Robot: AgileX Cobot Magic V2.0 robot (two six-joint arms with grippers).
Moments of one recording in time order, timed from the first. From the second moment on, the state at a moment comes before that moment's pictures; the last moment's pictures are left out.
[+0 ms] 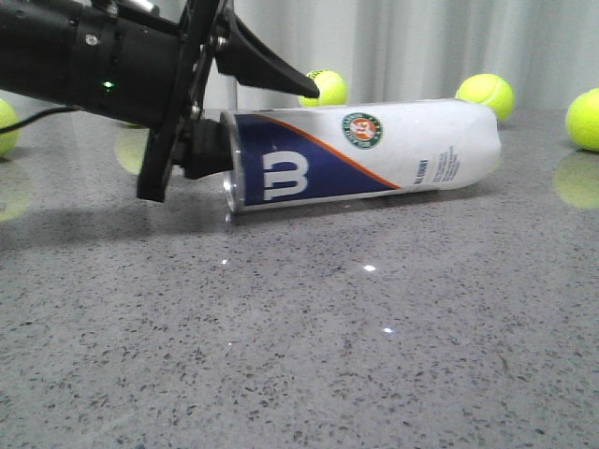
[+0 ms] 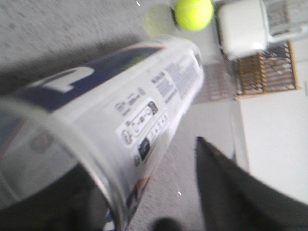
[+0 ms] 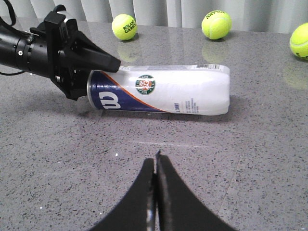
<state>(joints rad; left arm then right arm) -0.41 1.71 -0.93 -1.77 0.92 0.98 0.48 0.19 -0.35 0.21 0.45 -0.03</state>
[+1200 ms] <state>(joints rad) -0.41 1.26 -1.42 -0.58 1.05 0.47 0.48 0.19 -0.35 0.21 0.45 -0.03</state>
